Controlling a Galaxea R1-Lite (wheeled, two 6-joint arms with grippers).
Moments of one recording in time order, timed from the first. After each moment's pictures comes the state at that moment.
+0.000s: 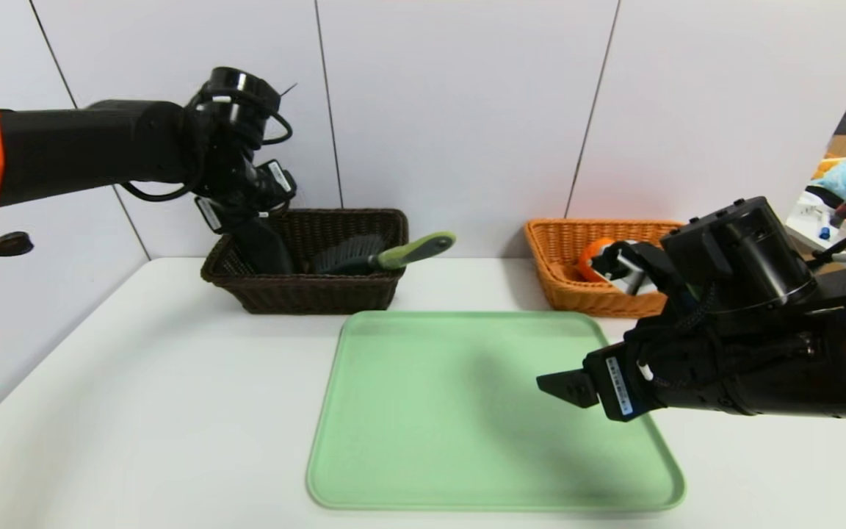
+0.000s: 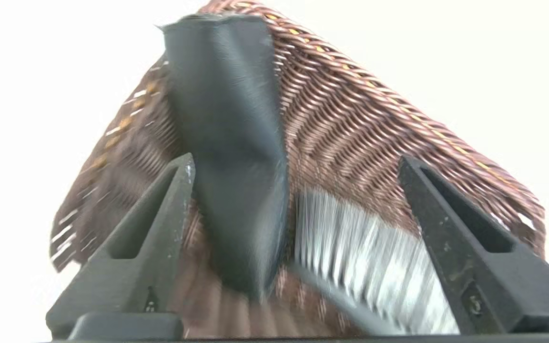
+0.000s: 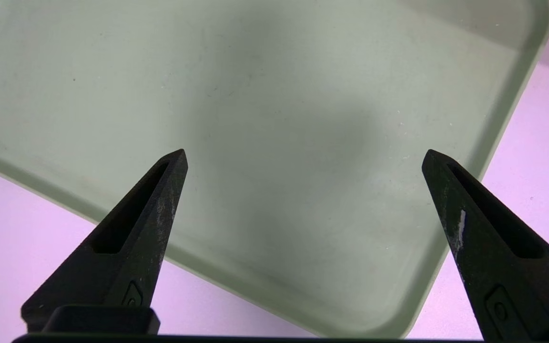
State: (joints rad) left arm -0.28 2.07 -1.96 0.46 0.43 -0.71; right arm 0.61 1.55 -0.96 0.18 -0.09 0.17
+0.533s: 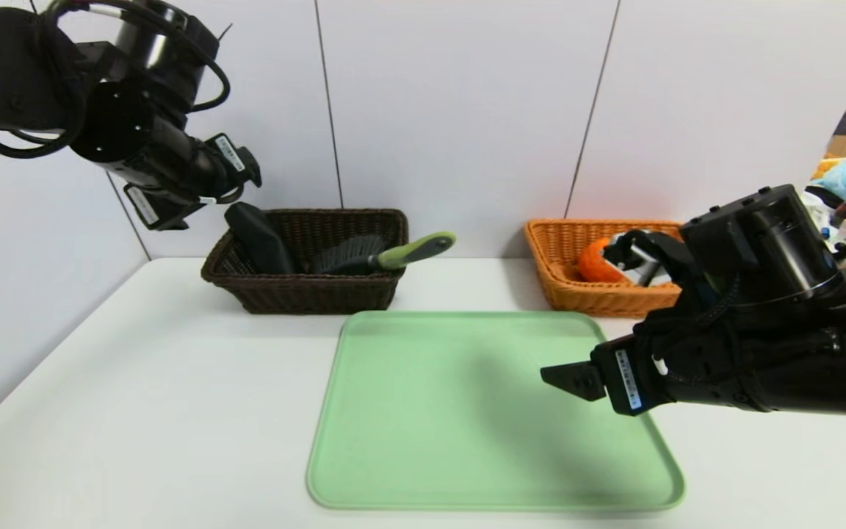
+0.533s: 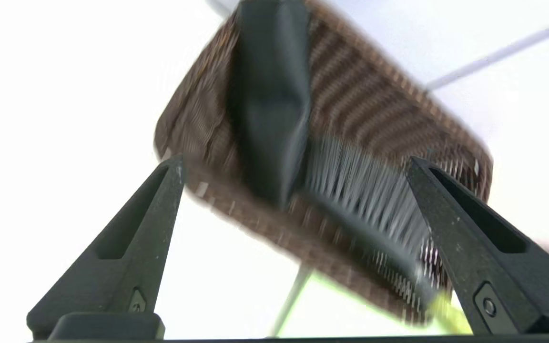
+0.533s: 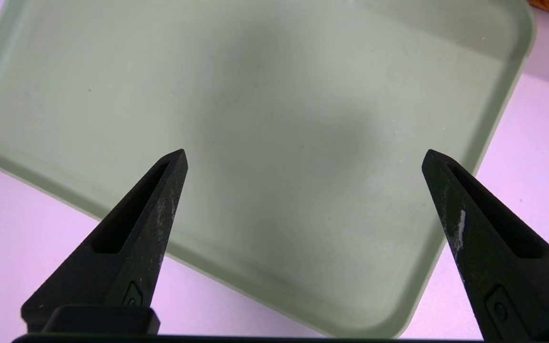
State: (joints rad) left arm -0.29 1.85 -1.88 0.67 0.38 -0.81; right arm 0.61 1.52 -0.97 0.18 -0.09 0.17
